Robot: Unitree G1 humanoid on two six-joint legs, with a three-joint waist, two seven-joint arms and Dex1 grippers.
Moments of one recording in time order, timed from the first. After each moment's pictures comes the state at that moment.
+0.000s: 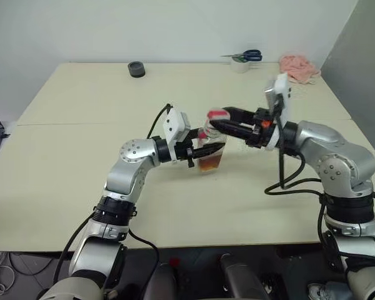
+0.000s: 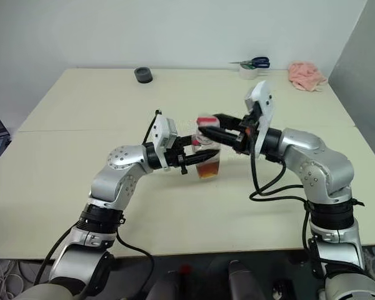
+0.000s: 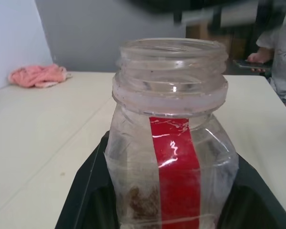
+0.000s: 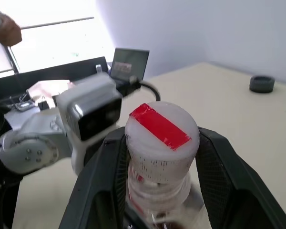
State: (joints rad) left arm -0.64 0.34 -0.11 0.13 -0.33 0.24 -0.99; right arm -0.74 -0.45 -0.08 -0.26 0.72 0.82 0.74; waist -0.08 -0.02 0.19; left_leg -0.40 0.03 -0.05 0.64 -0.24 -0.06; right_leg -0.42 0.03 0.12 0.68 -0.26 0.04
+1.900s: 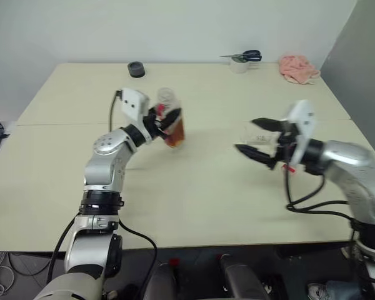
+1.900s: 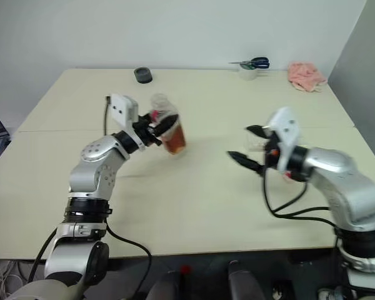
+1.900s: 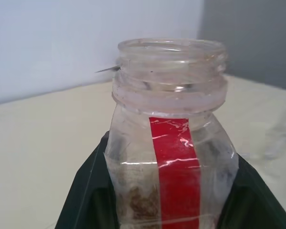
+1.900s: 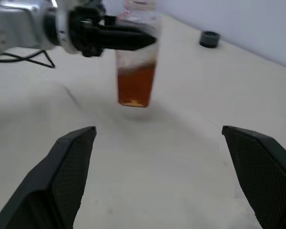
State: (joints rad) left arm -0.70 0.39 0.17 0.30 -0.28 0.26 -0.55; right arm -0.60 -0.53 0.09 -0.36 0.49 0.73 0.69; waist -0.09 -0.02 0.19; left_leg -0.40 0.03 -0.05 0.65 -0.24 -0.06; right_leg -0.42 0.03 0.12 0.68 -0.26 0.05
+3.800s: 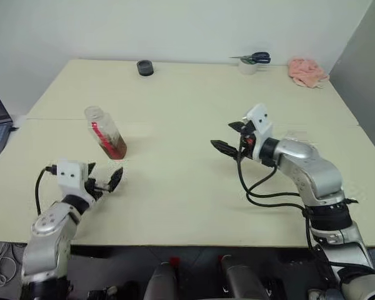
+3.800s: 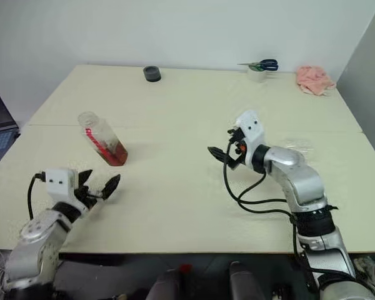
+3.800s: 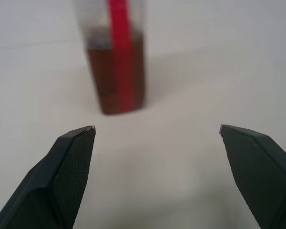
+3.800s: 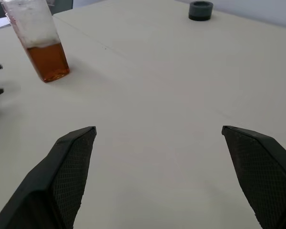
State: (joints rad) left arm 0.13 0.52 0.34 -0.19 -0.38 0.31 -0.57; right arm -0.55 -0.40 0.02 -0.19 0.36 0.78 0.59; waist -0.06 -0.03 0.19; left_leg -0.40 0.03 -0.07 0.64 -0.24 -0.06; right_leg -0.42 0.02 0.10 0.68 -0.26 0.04
